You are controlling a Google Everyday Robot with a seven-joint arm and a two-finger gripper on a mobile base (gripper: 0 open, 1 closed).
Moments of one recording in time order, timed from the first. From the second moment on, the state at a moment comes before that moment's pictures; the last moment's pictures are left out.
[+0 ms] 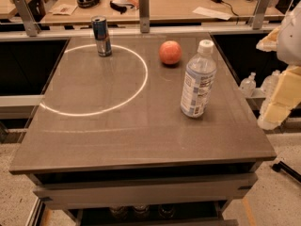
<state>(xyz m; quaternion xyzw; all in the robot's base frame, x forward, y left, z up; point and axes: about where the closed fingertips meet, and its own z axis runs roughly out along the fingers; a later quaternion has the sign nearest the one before) 0.438 -0.217 0.976 -0.60 0.78 -0.03 0.16</state>
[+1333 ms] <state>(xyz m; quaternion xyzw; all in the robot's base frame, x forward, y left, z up) 0.442 -0.250 0.947 -0.54 0.79 0.10 0.28</state>
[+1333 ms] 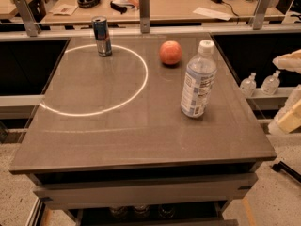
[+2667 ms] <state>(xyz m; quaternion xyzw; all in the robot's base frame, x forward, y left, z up) 0.440 -0.236 0.919 -0.47 0.70 0.27 0.47</state>
